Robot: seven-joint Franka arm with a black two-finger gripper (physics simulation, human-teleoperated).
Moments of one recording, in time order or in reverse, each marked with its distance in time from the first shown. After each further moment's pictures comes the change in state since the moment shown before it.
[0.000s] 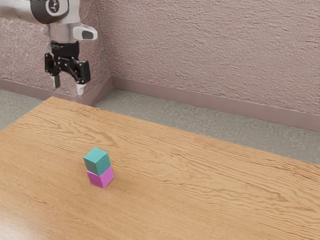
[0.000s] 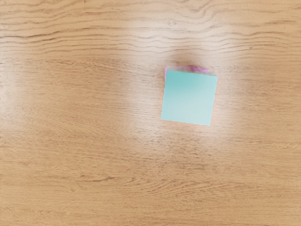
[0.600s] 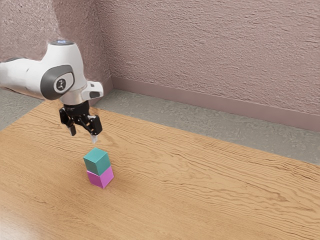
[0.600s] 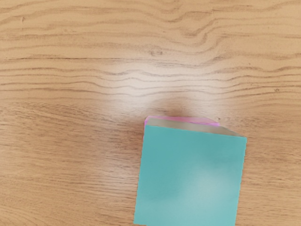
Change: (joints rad) arm -0.001 -0.111 0.019 -0.628 -0.035 0.659 -0.023
